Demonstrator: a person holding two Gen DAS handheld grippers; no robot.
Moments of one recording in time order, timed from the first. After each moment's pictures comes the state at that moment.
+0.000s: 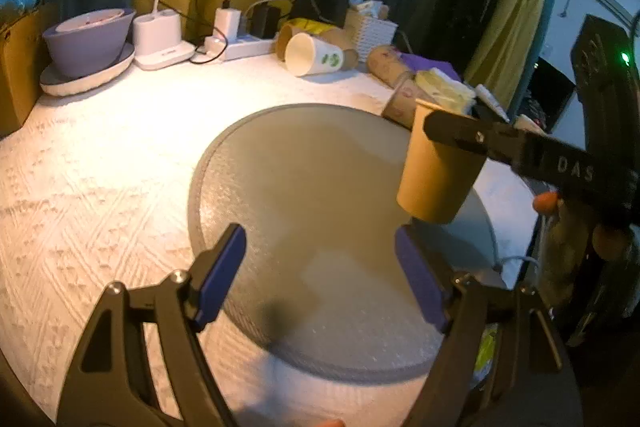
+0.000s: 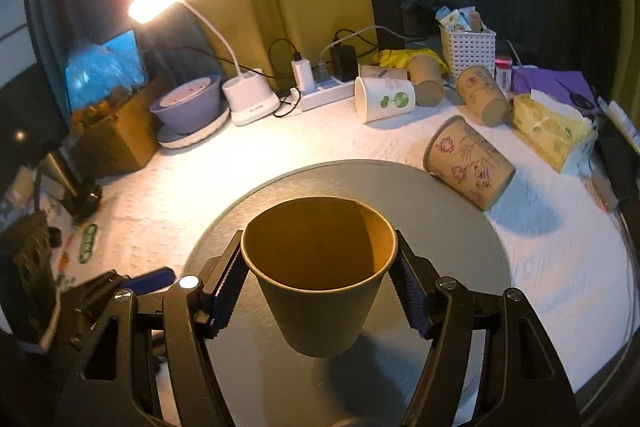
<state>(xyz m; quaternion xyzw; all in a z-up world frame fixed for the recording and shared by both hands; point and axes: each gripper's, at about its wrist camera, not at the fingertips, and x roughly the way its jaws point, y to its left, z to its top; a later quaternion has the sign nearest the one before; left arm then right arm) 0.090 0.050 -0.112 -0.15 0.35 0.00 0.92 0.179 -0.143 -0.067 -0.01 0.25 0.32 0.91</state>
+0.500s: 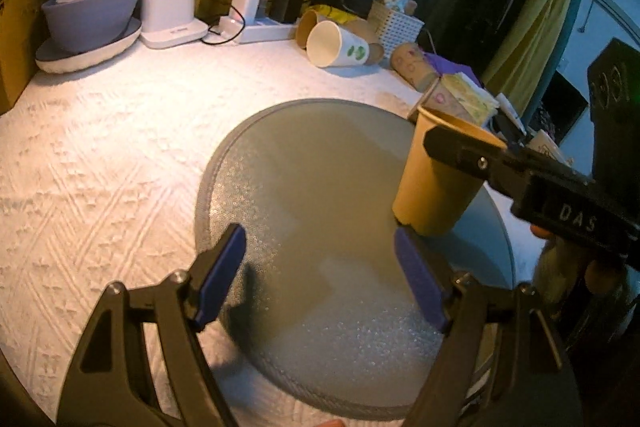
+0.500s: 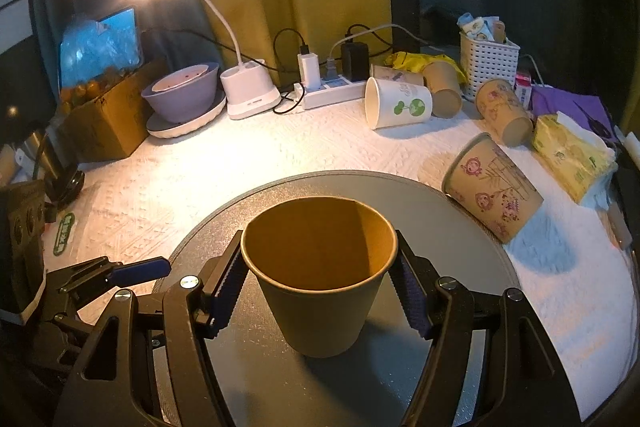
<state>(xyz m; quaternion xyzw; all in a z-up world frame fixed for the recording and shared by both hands) 0.117 0.070 -0.125 -0.19 0.37 0.01 0.91 0.200 -0.114 -0.076 -0.05 0.25 0.32 0.91</state>
